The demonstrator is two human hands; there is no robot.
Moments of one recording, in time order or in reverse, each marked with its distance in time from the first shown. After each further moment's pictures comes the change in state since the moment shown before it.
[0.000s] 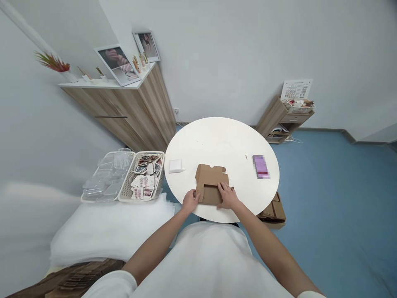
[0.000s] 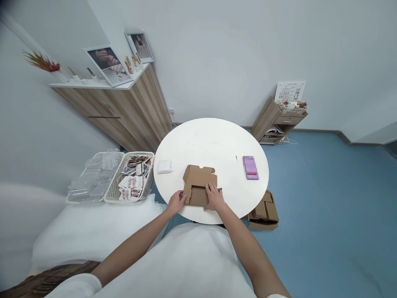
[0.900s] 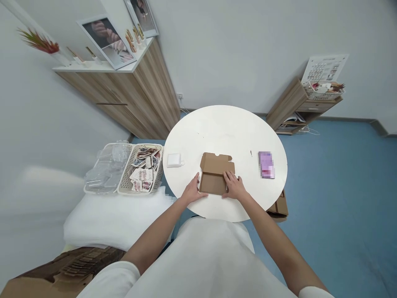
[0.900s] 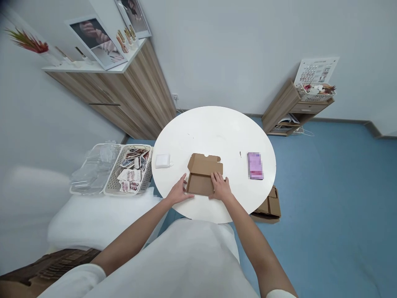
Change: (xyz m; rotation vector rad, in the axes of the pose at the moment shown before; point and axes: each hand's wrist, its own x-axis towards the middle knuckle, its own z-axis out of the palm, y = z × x) left_hand 0.021 0.034 -0.013 0.064 -0.144 0.134; right_hand 0.025 0.049 -0.023 -0.083 0.034 -0.071
